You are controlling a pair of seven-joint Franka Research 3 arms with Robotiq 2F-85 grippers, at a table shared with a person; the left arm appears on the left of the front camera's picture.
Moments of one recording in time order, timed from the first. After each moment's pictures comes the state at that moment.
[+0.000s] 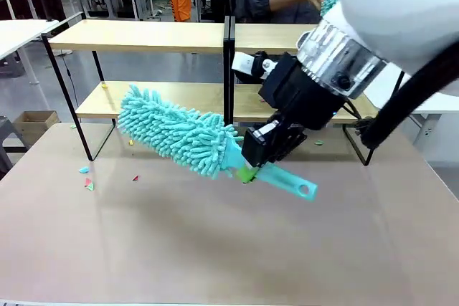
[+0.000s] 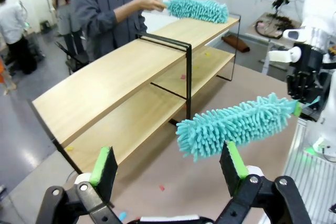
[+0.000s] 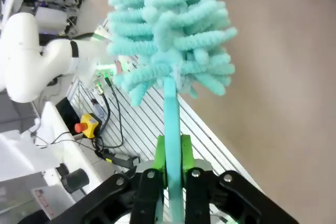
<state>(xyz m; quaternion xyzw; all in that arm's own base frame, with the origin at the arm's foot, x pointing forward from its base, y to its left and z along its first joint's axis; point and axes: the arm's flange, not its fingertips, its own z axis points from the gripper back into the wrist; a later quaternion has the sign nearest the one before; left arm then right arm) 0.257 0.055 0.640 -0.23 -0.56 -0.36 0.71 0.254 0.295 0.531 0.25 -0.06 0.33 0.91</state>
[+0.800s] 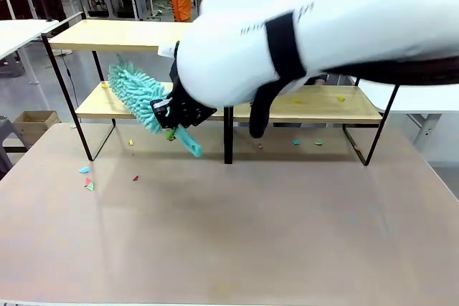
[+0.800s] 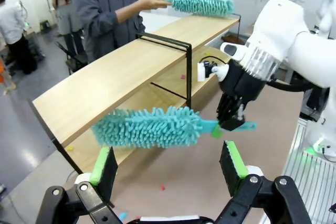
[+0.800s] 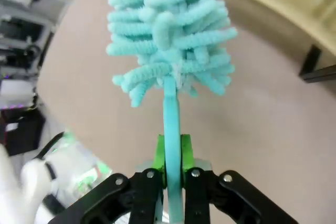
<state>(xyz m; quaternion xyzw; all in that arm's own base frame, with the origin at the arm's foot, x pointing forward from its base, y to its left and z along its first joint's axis) 0.257 0.055 0.639 -0.23 -0.56 -0.36 0.71 0.380 0.456 0.488 0.18 -0.16 0.23 0.94</state>
